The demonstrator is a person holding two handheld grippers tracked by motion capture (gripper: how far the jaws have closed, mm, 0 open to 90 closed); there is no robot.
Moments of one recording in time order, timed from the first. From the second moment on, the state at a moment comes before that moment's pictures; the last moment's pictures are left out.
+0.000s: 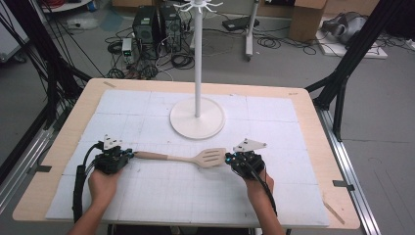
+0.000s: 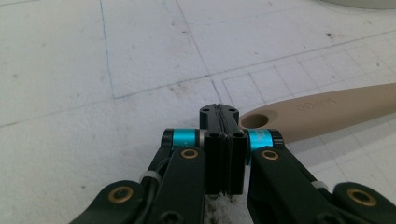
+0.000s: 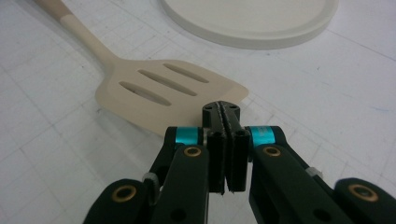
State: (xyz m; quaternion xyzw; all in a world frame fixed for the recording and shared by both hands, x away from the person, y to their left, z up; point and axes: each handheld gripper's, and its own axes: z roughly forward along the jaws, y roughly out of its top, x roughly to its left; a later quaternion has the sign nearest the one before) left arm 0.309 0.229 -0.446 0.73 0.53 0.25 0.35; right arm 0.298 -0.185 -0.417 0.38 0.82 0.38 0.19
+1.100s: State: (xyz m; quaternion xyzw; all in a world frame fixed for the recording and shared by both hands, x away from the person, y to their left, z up) left arm 0.329 0.220 -0.449 0.73 0.50 0.22 0.41; right arm 0.268 -0.208 -0.416 0.38 0.81 0.40 0.17
